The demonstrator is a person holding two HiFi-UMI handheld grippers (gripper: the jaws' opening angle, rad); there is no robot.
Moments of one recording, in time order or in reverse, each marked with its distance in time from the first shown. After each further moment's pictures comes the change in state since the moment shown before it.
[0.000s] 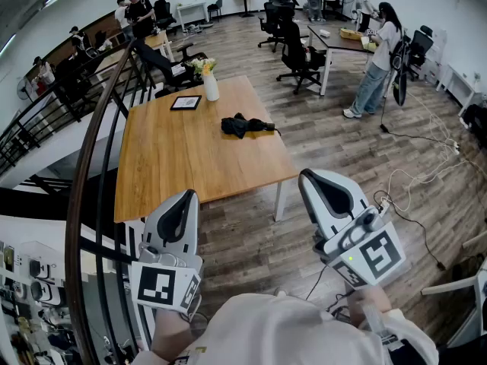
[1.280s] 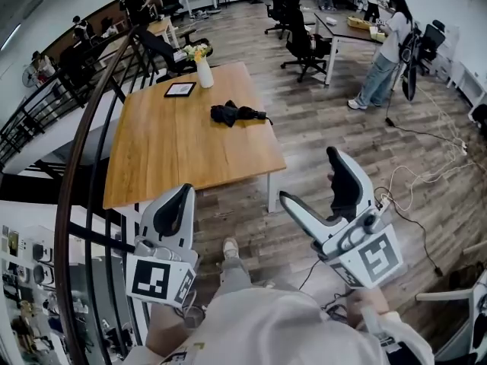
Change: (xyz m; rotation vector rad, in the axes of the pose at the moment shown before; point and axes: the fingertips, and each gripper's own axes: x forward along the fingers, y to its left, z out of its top) left arm 0.061 -0.093 -0.012 -0.005 0.066 0.025; right arm -0.063 -0.094 -0.019 0.003 -0.064 0.031
